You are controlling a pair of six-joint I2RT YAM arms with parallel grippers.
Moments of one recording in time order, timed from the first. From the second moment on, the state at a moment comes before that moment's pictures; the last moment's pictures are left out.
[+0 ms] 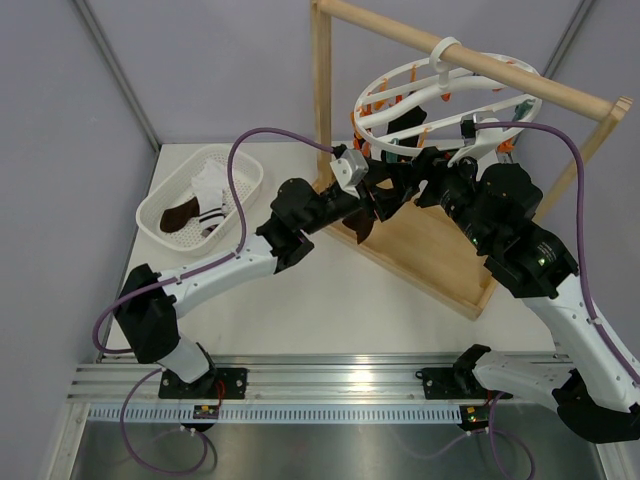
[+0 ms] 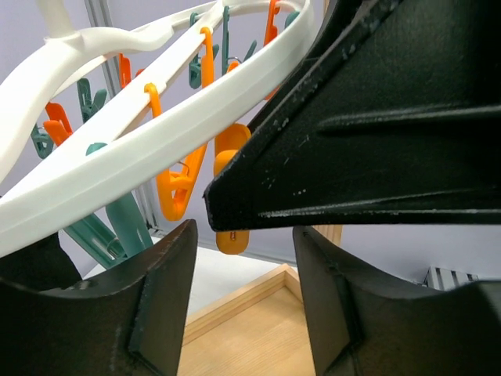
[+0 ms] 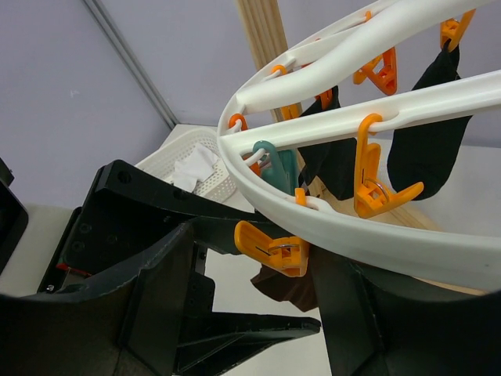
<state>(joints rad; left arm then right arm) -0.91 1.56 1.28 0.68 0.31 -0.09 0.68 1.04 1.48 -0.46 0.24 0.31</state>
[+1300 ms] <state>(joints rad) -0.91 1.49 1.43 0.31 0.29 -0.29 0.68 1.08 1.59 -0.52 0.25 0.31</state>
